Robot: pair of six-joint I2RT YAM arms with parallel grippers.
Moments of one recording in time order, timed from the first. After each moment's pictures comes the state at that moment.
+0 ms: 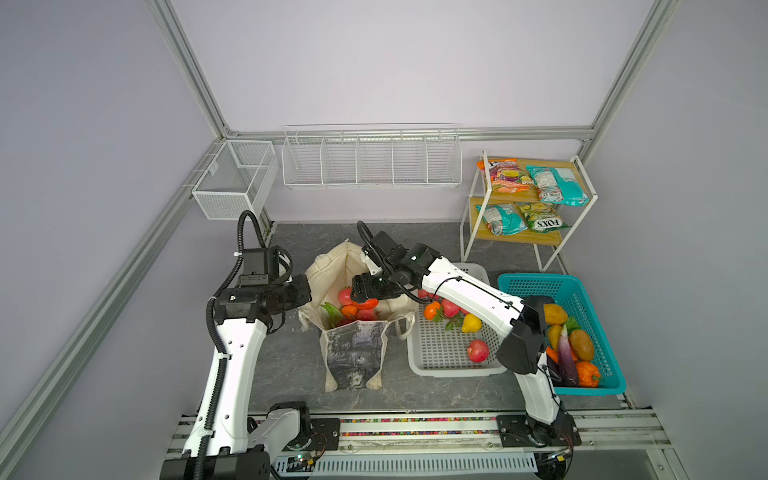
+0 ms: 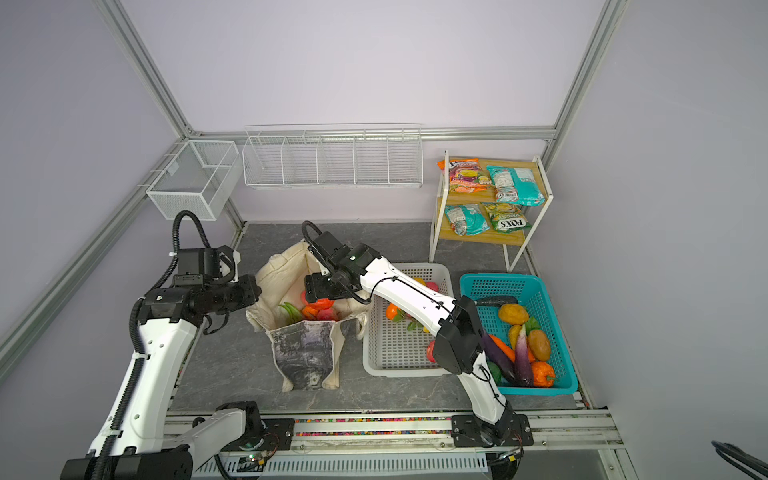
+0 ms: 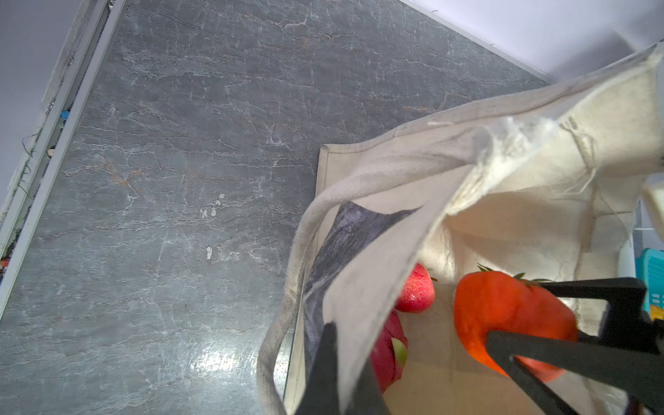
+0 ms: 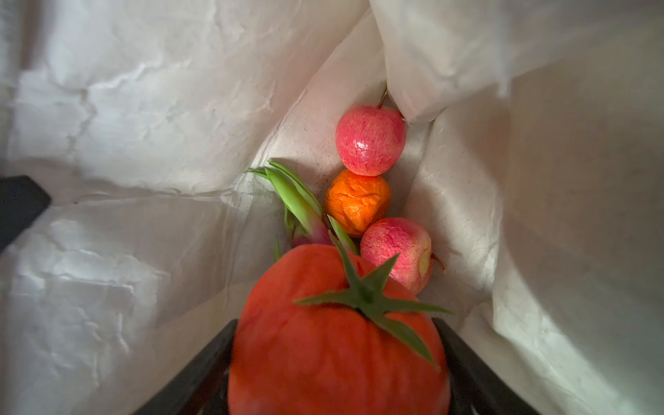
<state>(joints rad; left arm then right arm) -0.01 1.08 1.21 -1.03 0.19 -0.29 0.96 2.11 2.13 -1.00 -0.19 0.63</state>
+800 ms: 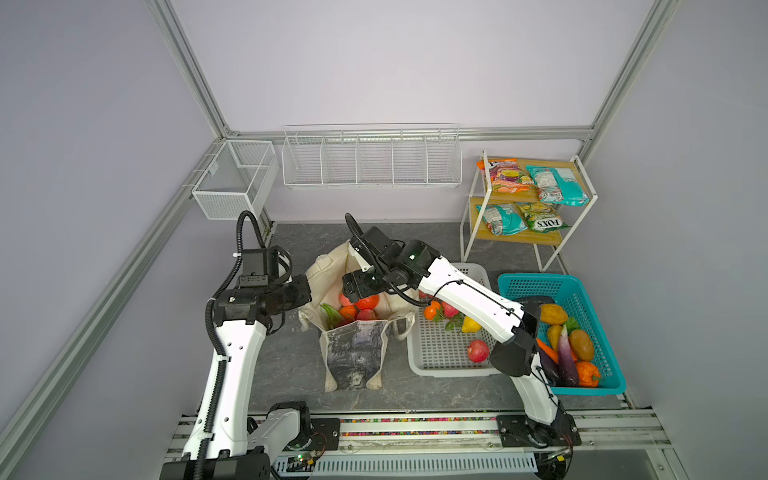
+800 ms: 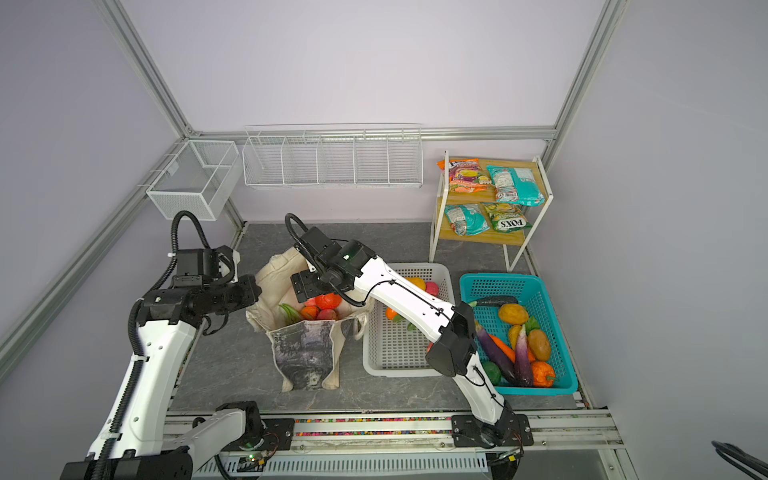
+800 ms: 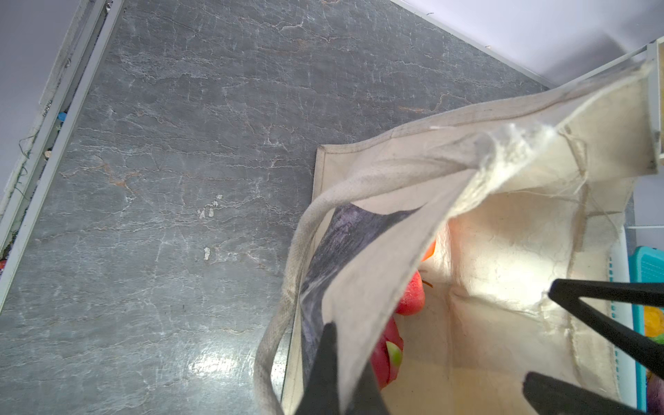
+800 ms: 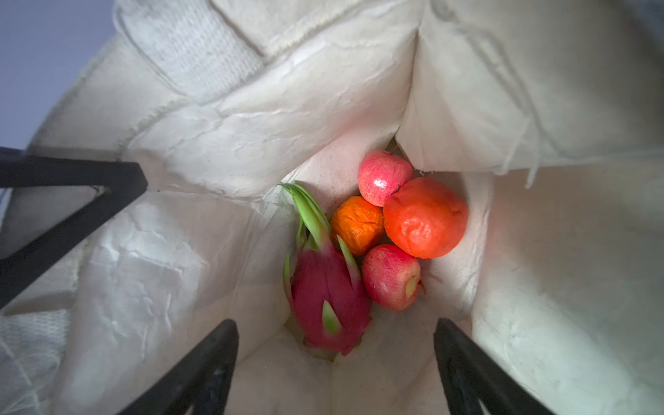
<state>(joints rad) -0.01 1.07 1.21 -1.03 0.20 -0.29 1.01 2.15 2.36 -1.12 -0.03 0.49</state>
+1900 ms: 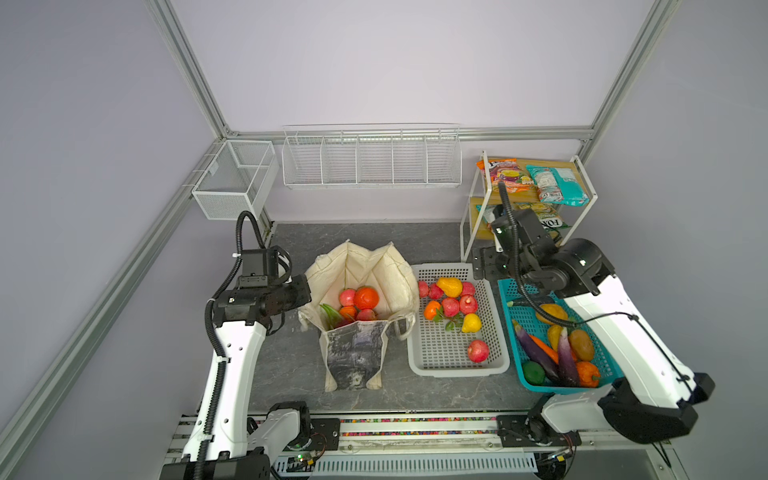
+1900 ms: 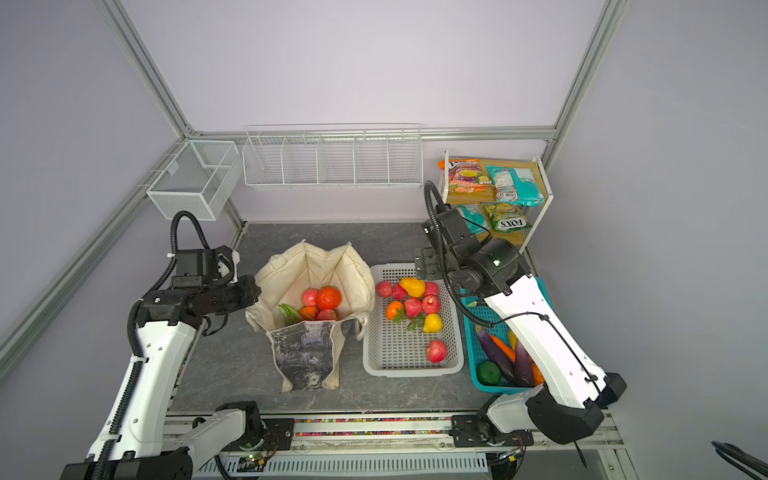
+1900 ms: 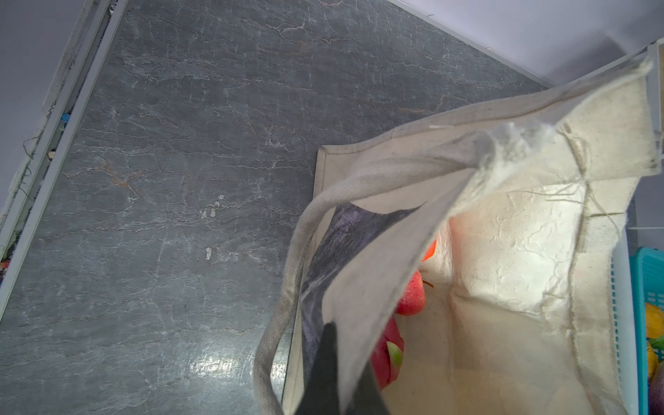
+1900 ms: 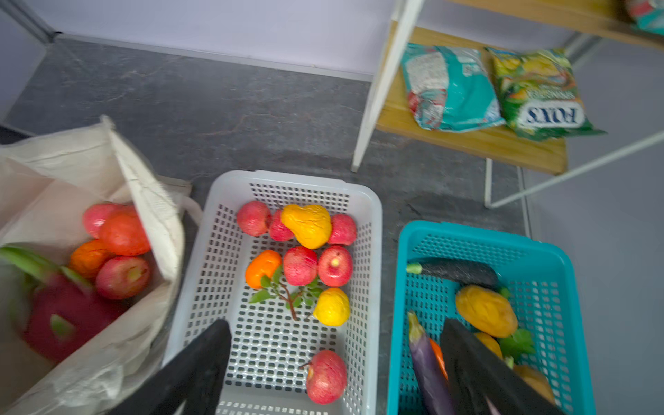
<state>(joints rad) -0.01 1.07 1.21 -1.03 0.19 -0.29 0.64 1.36 1.80 -1.32 0.41 0.39</state>
